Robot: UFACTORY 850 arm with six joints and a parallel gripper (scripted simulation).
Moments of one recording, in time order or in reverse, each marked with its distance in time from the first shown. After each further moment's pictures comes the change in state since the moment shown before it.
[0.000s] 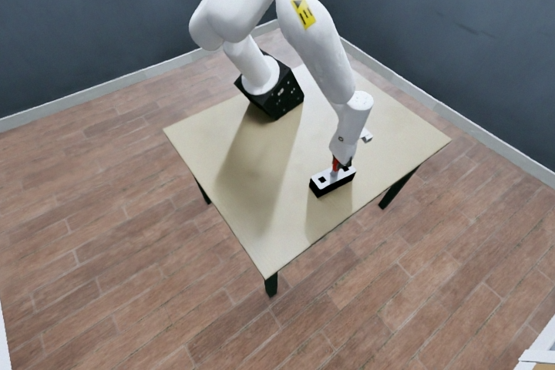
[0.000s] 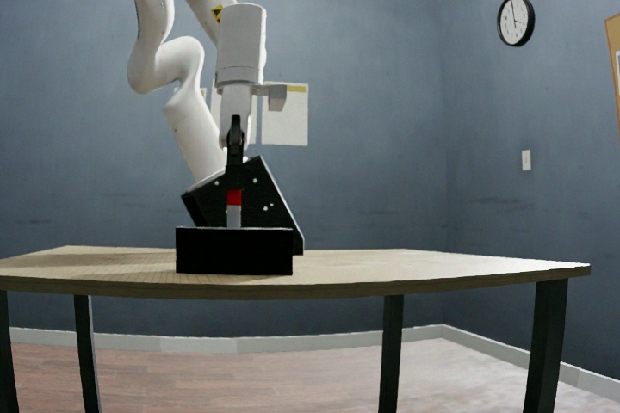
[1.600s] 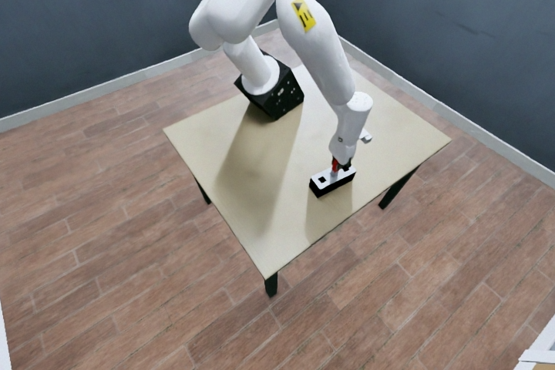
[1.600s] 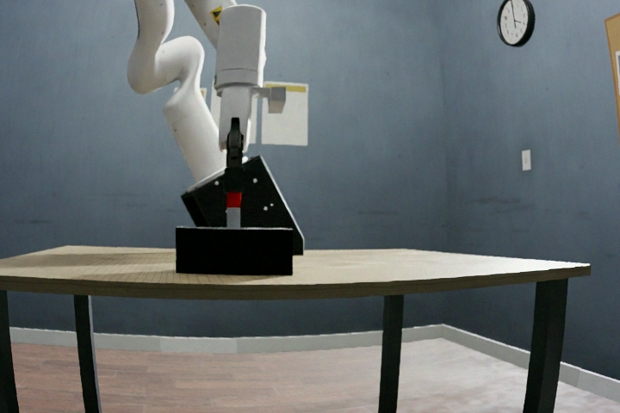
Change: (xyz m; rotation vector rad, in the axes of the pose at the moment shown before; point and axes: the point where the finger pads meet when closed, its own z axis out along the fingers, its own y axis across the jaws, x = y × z) arm -0.001 -0.001 0.004 0.000 0.000 0.000
